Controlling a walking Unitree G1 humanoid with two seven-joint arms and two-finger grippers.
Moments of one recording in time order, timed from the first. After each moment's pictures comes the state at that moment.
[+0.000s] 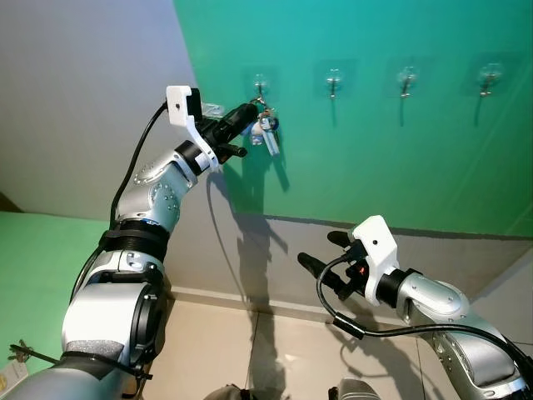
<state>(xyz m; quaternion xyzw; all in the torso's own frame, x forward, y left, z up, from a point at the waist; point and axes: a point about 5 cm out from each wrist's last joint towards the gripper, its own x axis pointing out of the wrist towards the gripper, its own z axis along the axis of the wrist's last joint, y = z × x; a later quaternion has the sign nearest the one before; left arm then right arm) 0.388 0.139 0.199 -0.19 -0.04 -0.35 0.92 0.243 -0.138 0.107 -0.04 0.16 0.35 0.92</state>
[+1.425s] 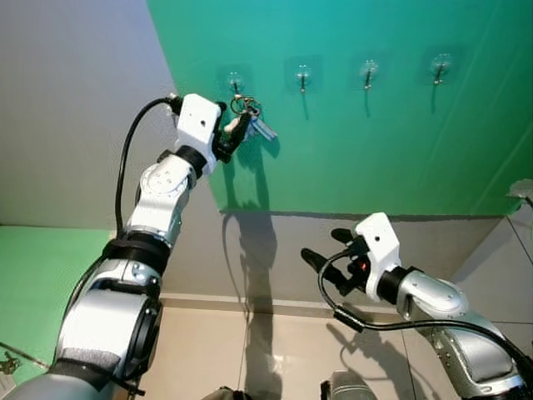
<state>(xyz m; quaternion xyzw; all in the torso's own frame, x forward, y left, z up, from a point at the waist) 0.386 0.144 0.188 0.11 -0.11 -0.21 0.97 0.248 -0.142 0.104 -0.03 0.16 0.33 0.93</state>
